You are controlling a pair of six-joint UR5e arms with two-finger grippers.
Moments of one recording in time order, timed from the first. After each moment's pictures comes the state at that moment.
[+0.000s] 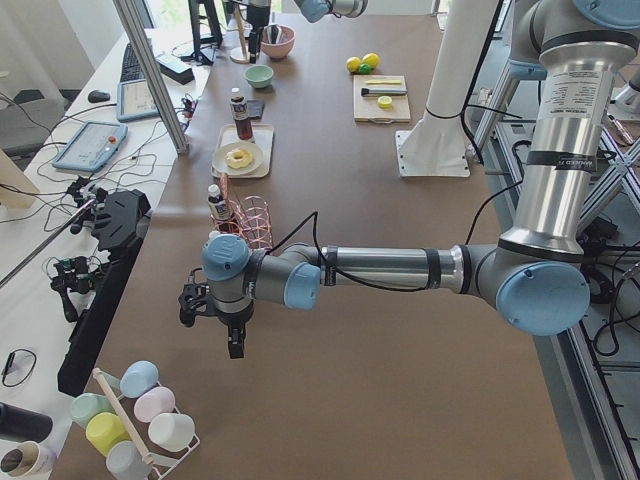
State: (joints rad) left arm -1.54 -1.70 -1.43 -1.77 -2.30 -0.29; right arm 0.94 -0.59 1.58 -1.78 2.06 0.97
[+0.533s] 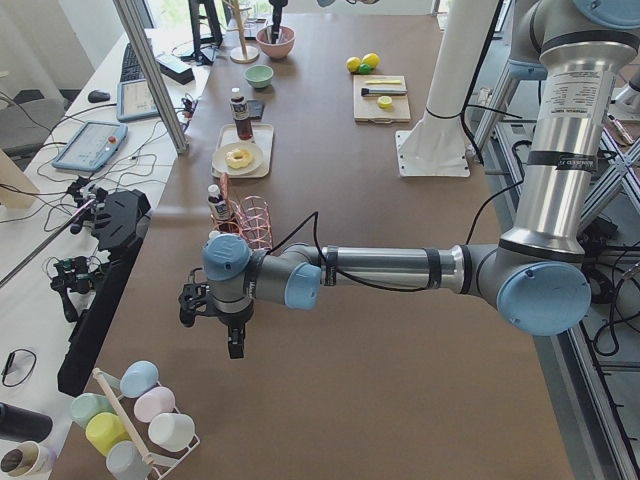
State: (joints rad) left arm -1.54 -1.70 -1.44 -1.77 -2.30 -0.30; right arm 1.10 -1.02 1.86 -1.94 2.02 0.58
